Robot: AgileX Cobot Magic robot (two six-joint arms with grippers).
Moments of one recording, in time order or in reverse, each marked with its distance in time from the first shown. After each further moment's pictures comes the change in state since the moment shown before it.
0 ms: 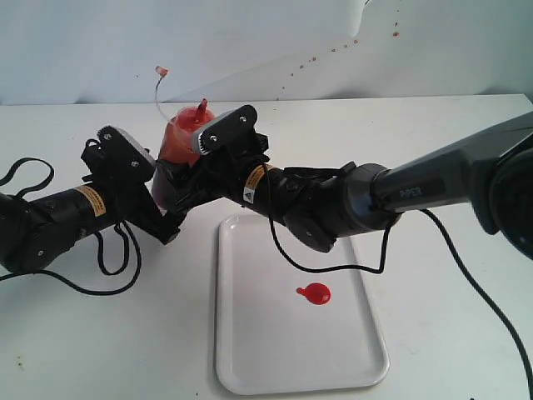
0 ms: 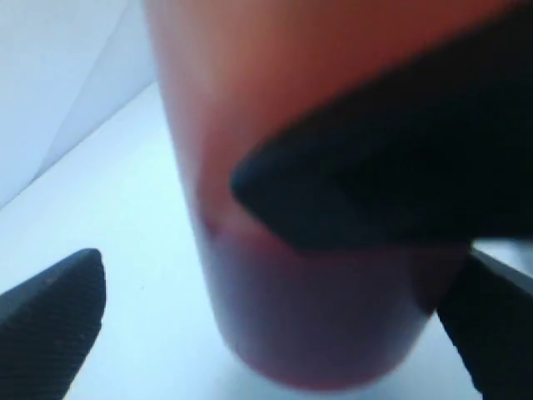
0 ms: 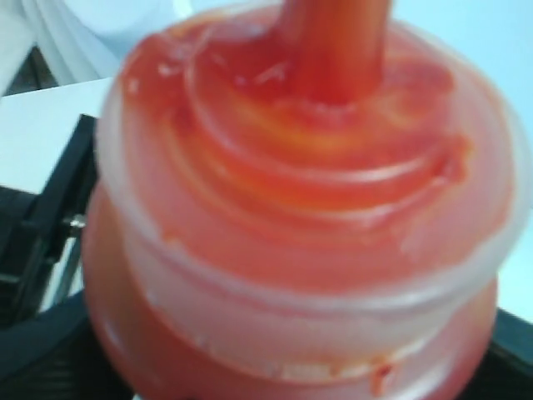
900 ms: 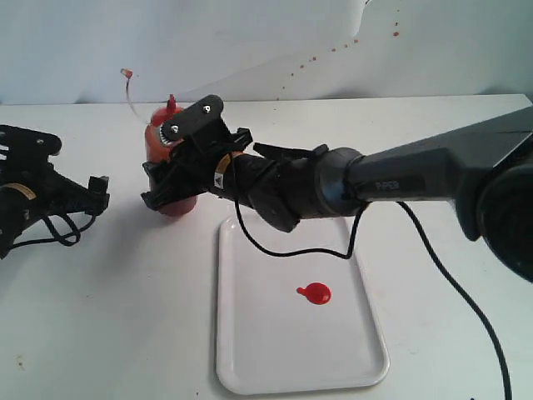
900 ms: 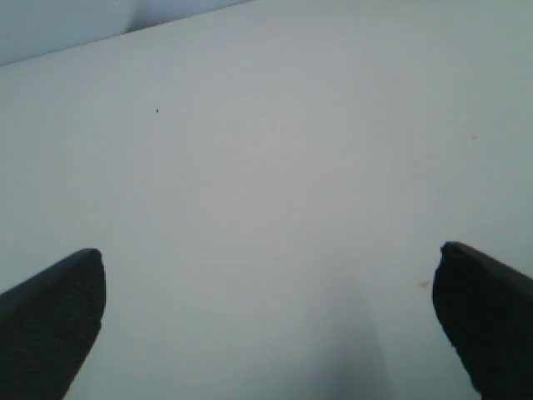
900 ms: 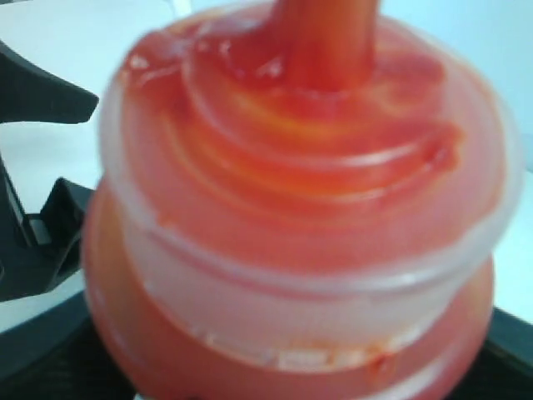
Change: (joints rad) left arm 0.186 -0.002 0.004 -0.434 0.075 -0.039; right arm 0.058 0.002 -0.157 0.100 0.336 -0.102
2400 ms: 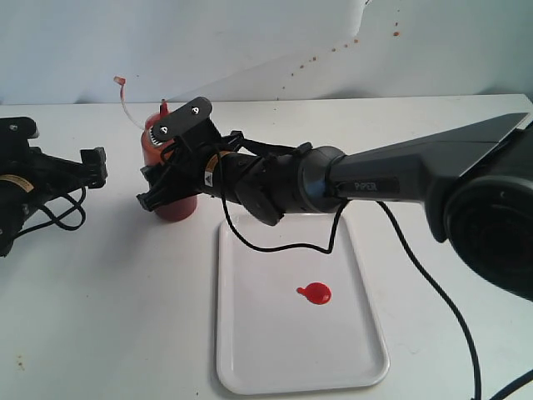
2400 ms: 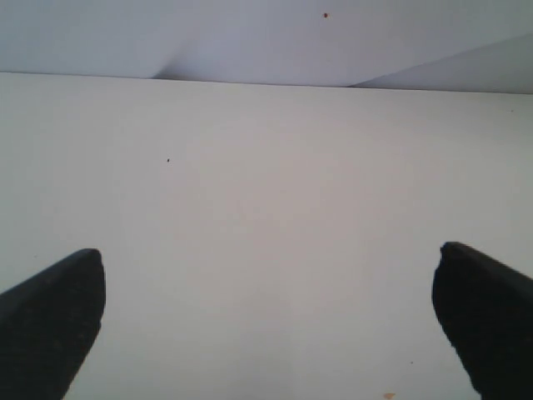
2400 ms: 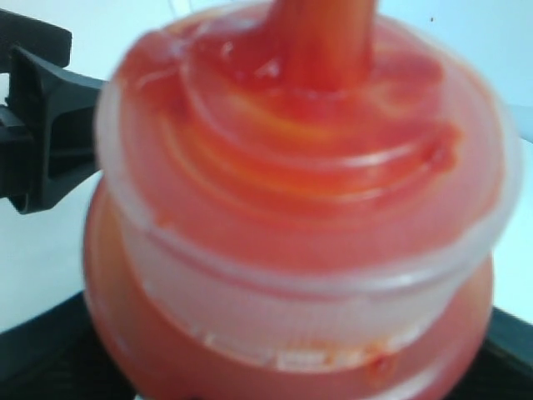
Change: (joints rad) left arm 0.000 0.000 0.000 0.000 -0.134 -0.270; right arm 0.009 0.068 -0.110 0.002 0.115 0.000
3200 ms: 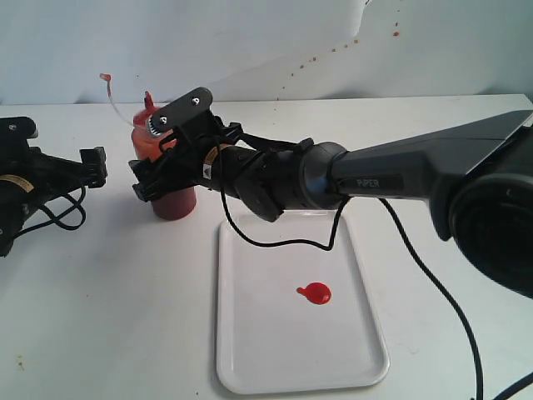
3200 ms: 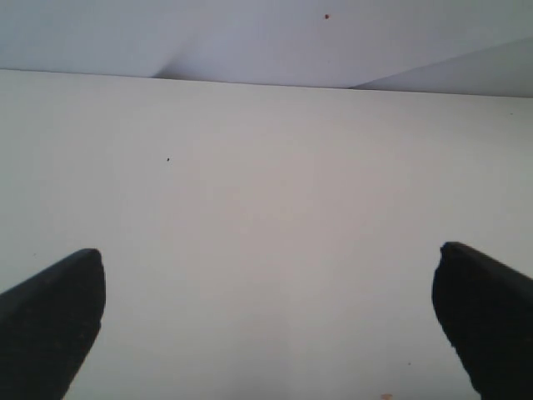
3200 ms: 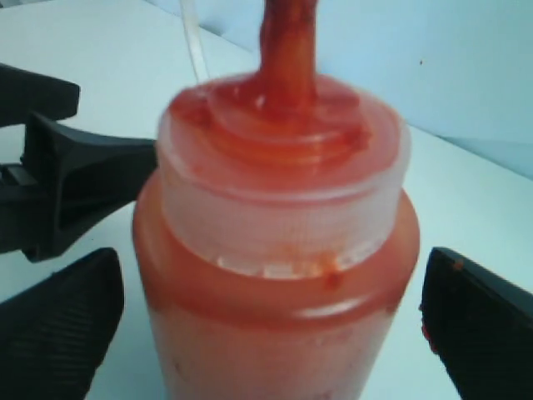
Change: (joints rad) left arm 0.000 0.000 0.000 0.000 -0.002 -0.011; right arm 0.000 -0.008 -0.003 0.016 -0.031 0.000
